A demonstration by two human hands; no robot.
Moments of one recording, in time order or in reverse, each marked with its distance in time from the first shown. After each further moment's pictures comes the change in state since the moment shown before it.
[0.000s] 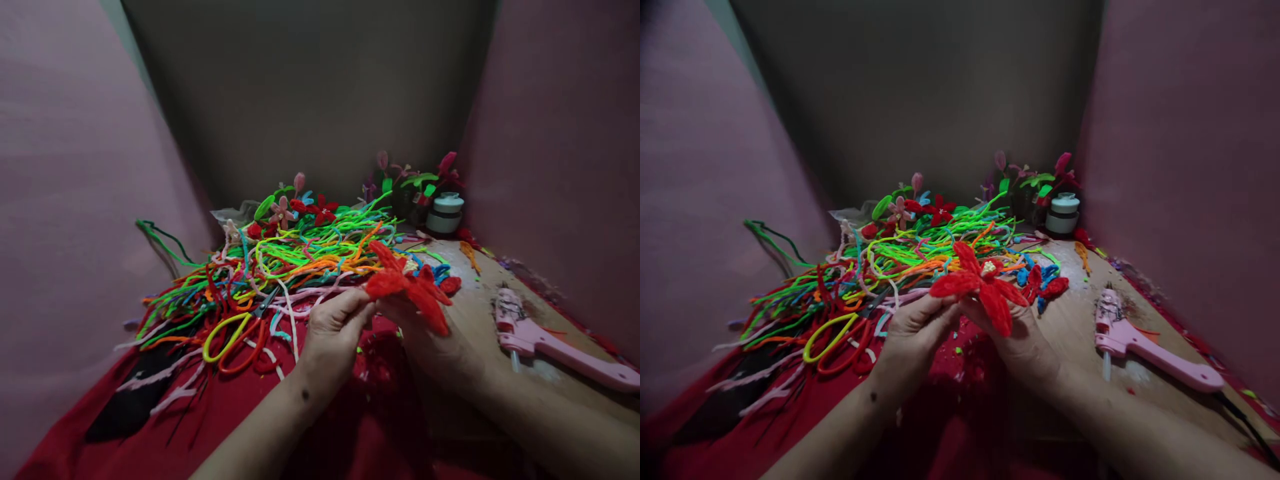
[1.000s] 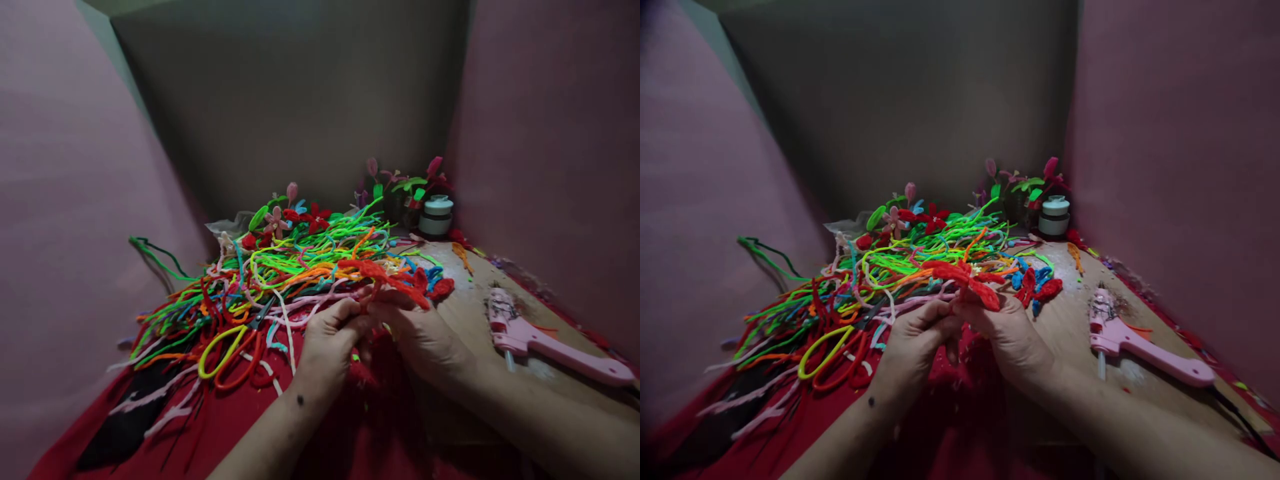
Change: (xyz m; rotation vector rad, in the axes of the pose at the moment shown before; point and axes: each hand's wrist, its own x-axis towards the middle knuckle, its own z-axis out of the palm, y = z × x) left_hand 0.000 -0.001 0.007 -0.239 -0.004 -0.305; right_hand 0.002 -0.001 0.009 0.550 -0.007 0.287
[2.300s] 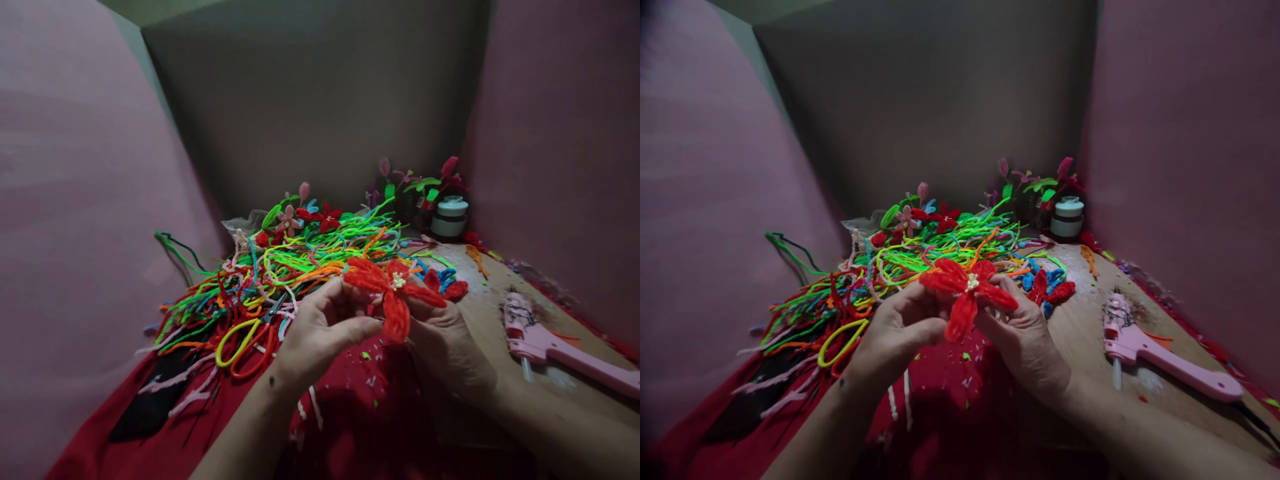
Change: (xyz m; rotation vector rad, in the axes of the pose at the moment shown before) left_hand -0.002 0.030 -0.029 0.049 -0.176 0.167; right_hand -0.010 -0.015 0.005 -0.240 0.084 -0.141
